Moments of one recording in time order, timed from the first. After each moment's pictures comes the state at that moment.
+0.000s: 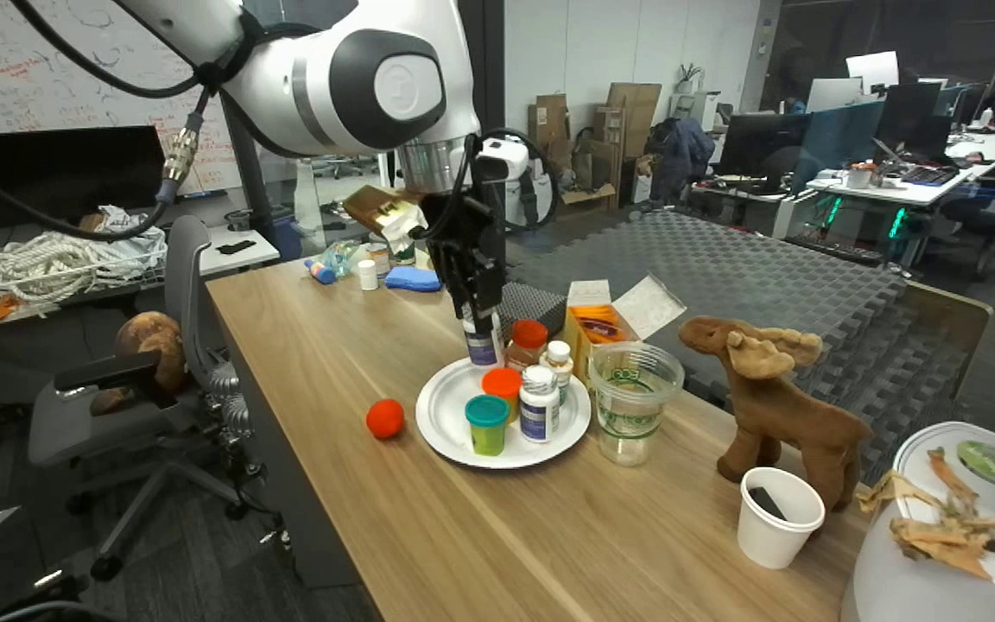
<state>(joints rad) 0.10 0.36 -0.05 -1.95 -0.12 2.43 0.38</state>
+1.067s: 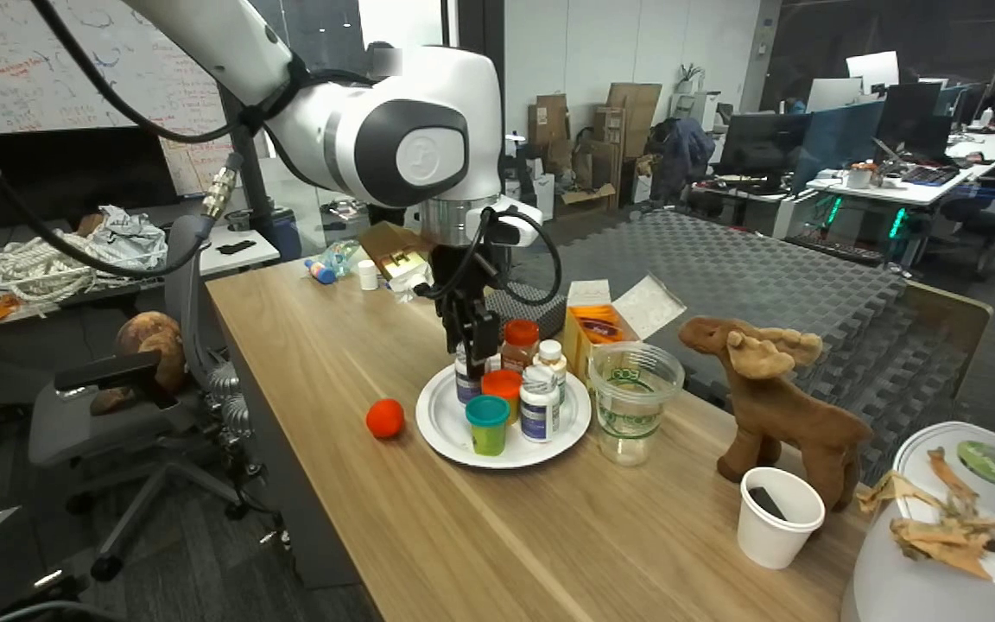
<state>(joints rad) 0.06 0.46 -0.03 -1.92 0.03 2.40 0.32</state>
